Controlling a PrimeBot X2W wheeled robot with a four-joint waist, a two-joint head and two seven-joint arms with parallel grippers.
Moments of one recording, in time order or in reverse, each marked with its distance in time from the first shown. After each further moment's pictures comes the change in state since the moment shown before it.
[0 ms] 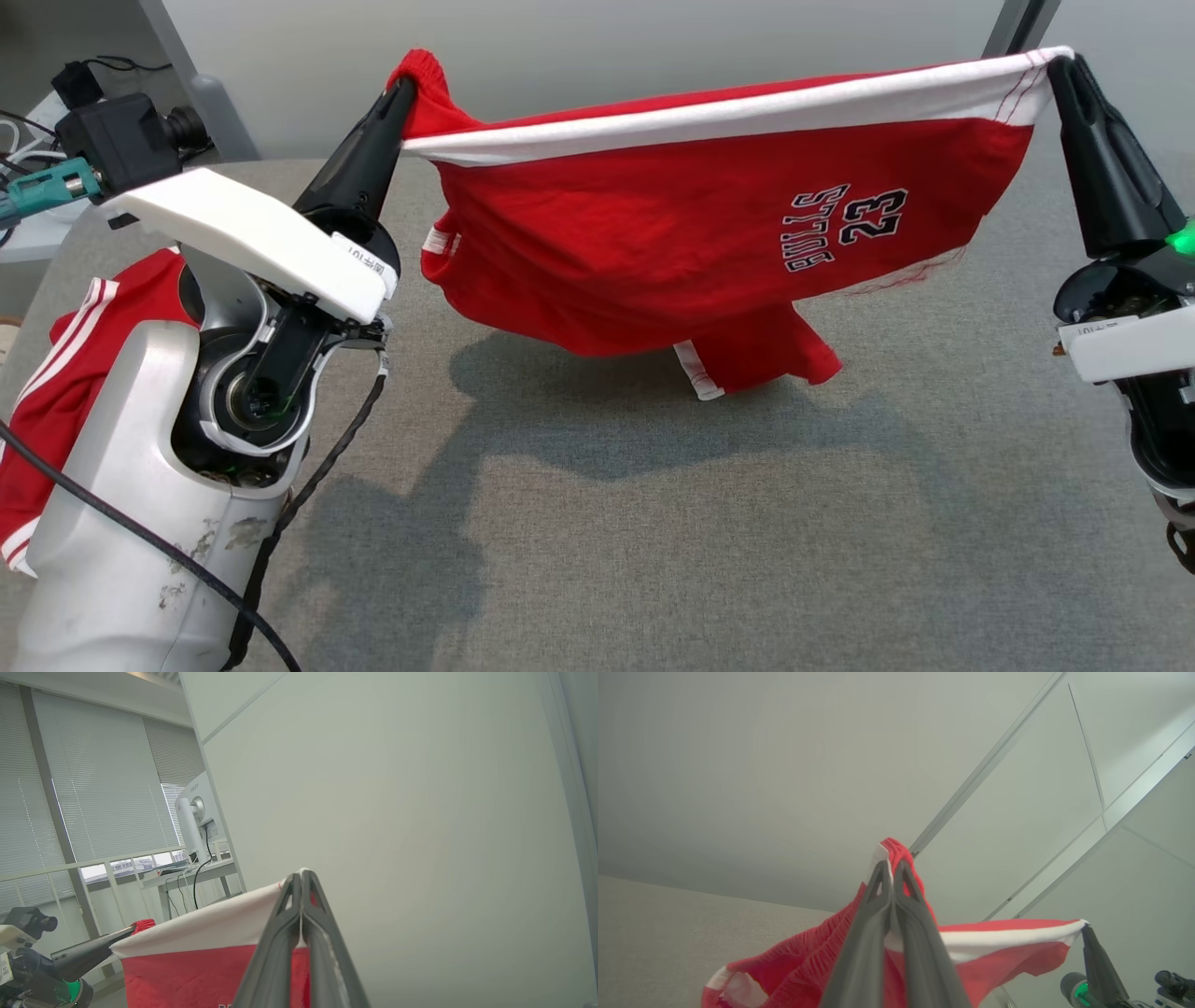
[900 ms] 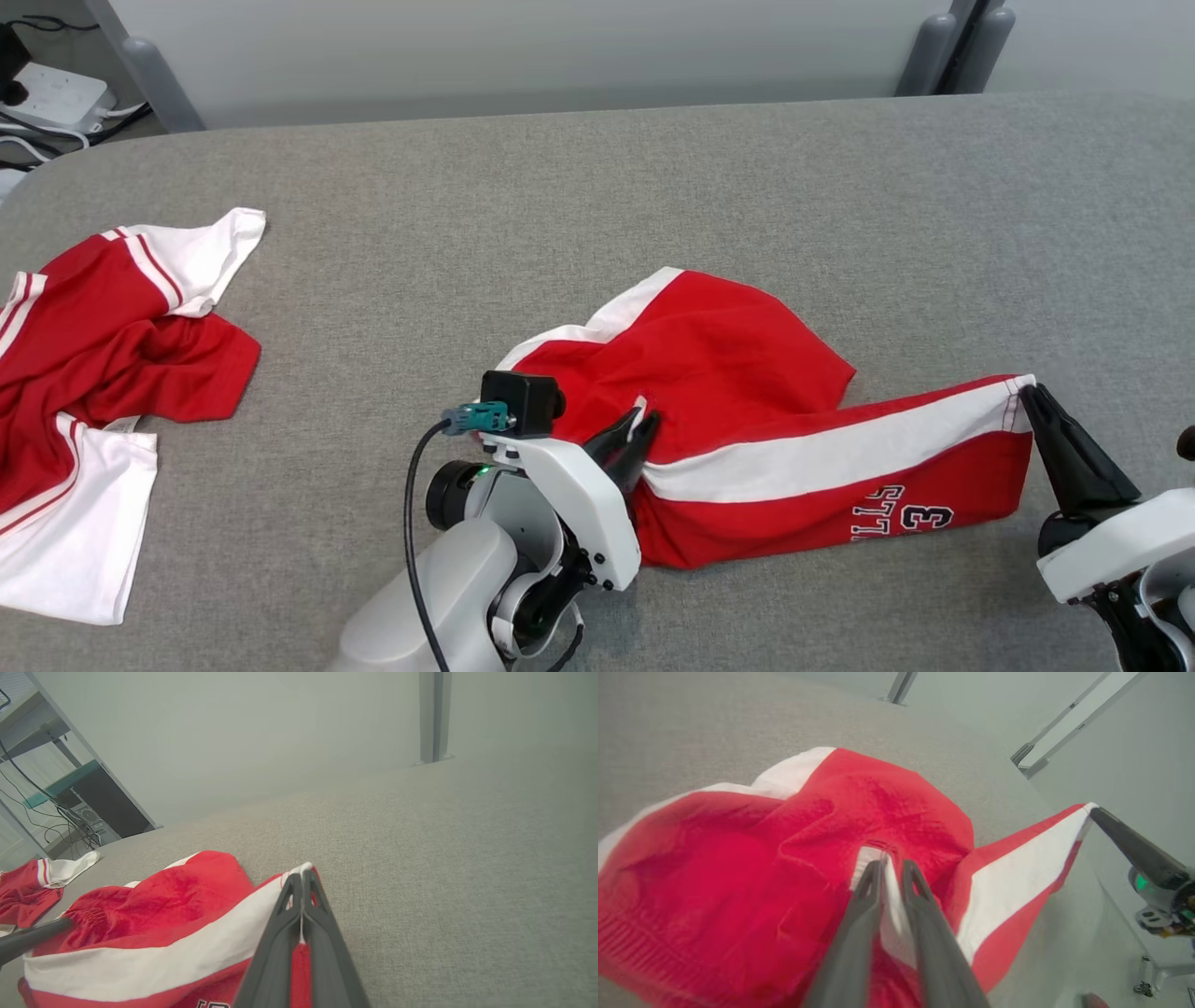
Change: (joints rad) left arm 0.113 -0.209 -0.440 0.447 0.261 -0.108 -0.146; right arm 0.342 -0.026 0.031 0.254 -0.067 0.000 0.000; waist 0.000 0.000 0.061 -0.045
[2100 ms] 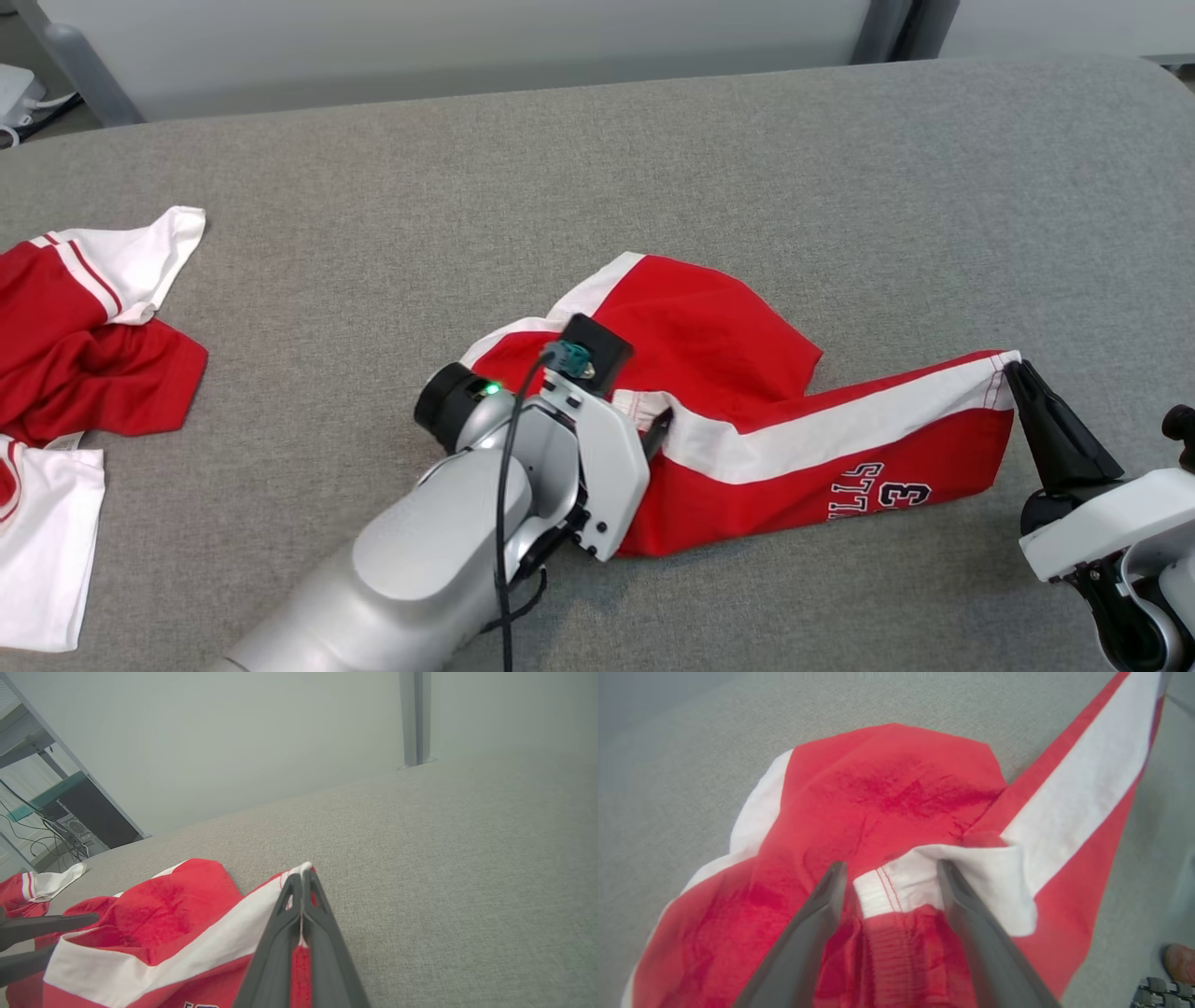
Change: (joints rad) left arm -0.229 0.060 -0.234 0.067 0.189 0.003 0.203; right arm -0.039 0.049 -0.016 0.027 -0.031 0.000 0.000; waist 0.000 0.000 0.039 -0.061
